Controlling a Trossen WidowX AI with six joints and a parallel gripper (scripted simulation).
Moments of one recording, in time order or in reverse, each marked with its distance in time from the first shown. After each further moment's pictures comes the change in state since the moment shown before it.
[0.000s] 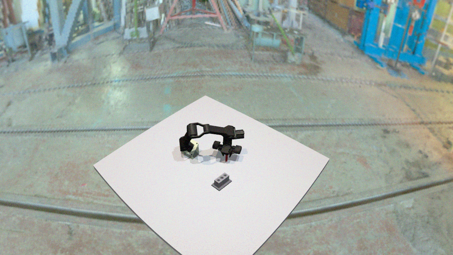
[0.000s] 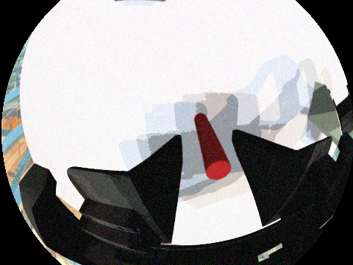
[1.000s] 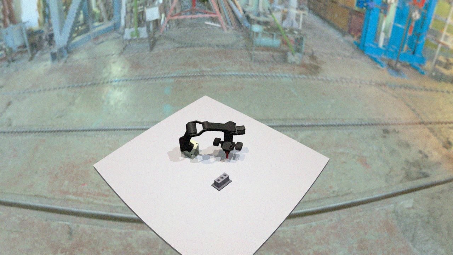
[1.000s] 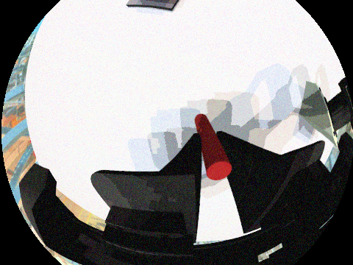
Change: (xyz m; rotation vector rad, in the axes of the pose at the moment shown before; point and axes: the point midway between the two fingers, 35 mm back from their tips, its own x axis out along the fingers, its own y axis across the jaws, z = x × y) arm -0.030 0.004 0.000 -0.012 -0.007 0.003
